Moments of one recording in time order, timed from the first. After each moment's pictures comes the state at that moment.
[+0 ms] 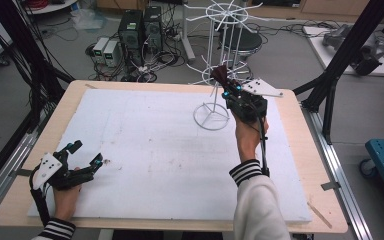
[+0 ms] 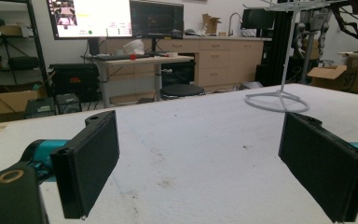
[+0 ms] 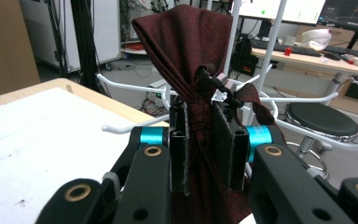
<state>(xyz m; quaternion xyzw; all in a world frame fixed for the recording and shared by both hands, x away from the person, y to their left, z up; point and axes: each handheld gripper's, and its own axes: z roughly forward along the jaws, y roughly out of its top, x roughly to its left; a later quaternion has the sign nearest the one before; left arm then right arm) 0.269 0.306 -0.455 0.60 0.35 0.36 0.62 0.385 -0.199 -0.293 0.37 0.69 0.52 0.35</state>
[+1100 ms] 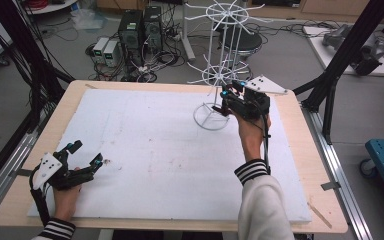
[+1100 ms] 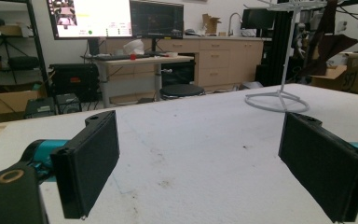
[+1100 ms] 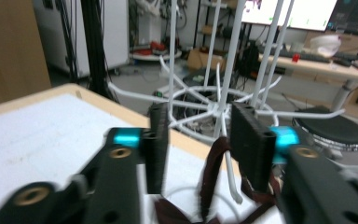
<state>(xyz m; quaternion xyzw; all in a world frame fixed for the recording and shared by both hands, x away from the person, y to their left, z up) 0.269 0.306 -0.455 0.60 0.35 0.36 0.62 0.385 -0.205 -0.285 0.36 0.68 0.54 0.34</state>
